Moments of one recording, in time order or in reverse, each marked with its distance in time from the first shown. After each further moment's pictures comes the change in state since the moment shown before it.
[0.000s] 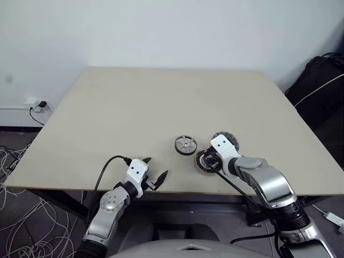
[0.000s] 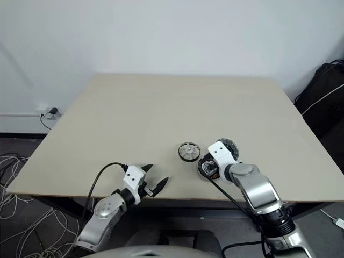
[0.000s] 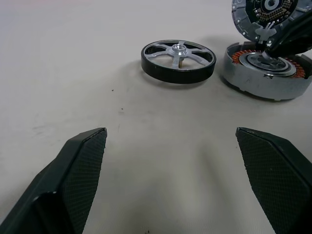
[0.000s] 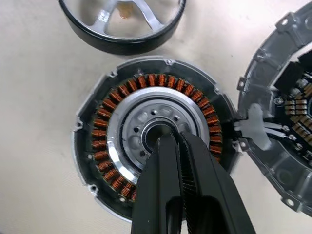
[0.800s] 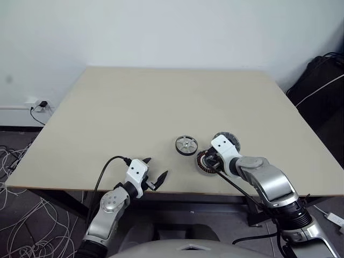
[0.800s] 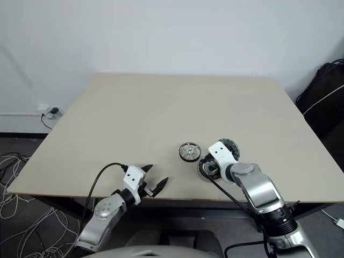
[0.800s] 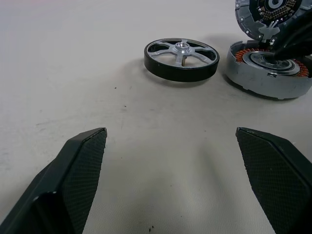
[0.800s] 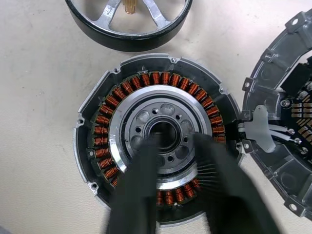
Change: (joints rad) left arm 0.002 -0.003 0.000 0.000 0.000 0.002 0.005; right arm -0.008 -0.024 0.015 0.005 0.001 0.000 0.031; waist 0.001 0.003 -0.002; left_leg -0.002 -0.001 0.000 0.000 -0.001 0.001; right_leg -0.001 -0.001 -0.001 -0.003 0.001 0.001
